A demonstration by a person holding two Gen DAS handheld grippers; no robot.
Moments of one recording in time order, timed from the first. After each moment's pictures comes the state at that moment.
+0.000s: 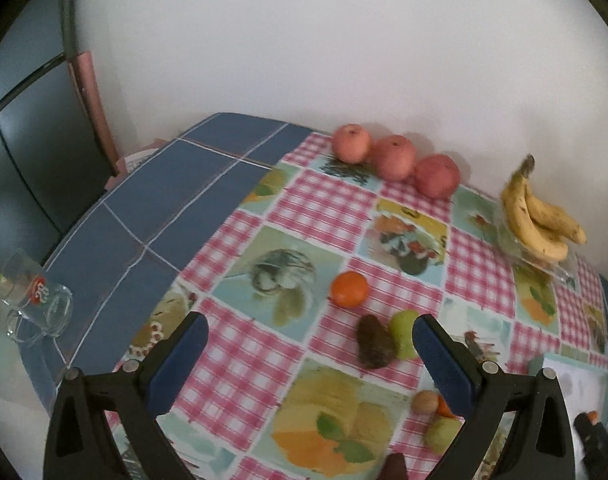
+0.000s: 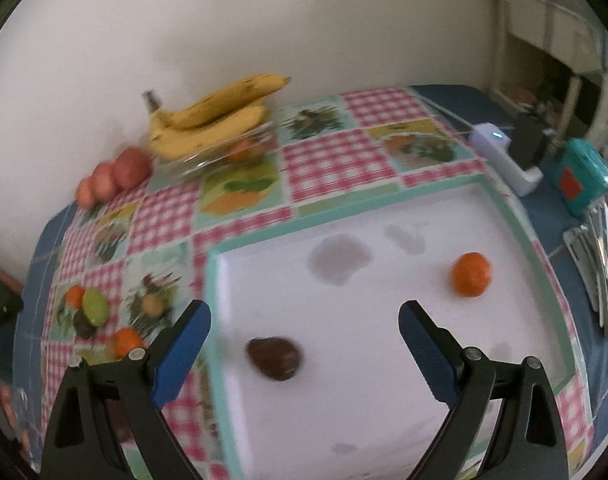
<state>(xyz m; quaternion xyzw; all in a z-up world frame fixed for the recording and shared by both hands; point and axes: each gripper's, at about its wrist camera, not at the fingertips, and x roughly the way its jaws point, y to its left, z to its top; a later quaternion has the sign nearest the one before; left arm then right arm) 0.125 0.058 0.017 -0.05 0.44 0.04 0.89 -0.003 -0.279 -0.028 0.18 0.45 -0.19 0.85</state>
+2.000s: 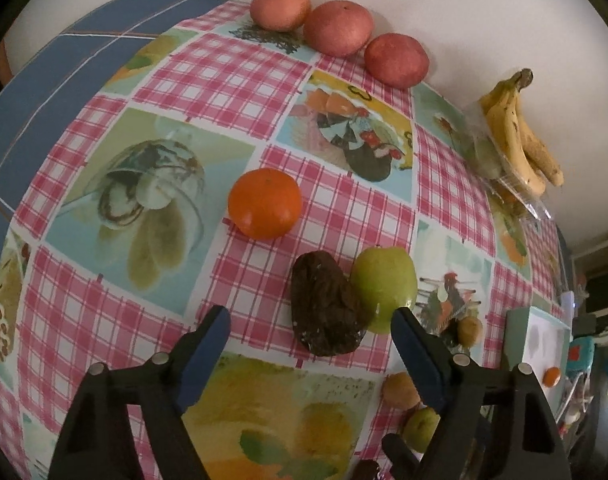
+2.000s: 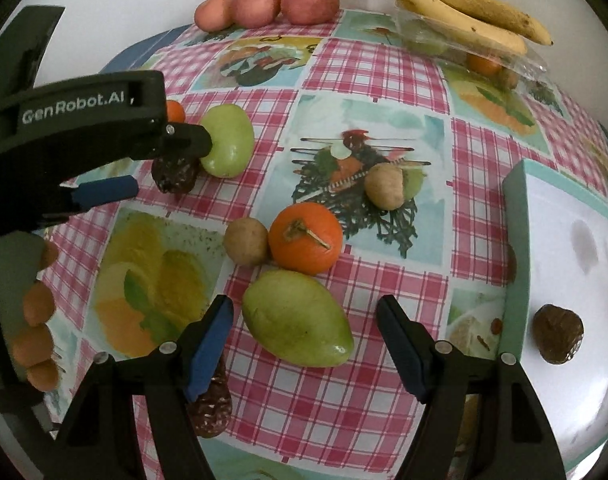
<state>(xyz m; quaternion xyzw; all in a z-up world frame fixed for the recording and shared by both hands) 0.188 0.035 -0.096 -0.11 0.59 -0.12 0.79 0.074 -0.107 -0.111 0.05 0.58 -0.01 0.81</state>
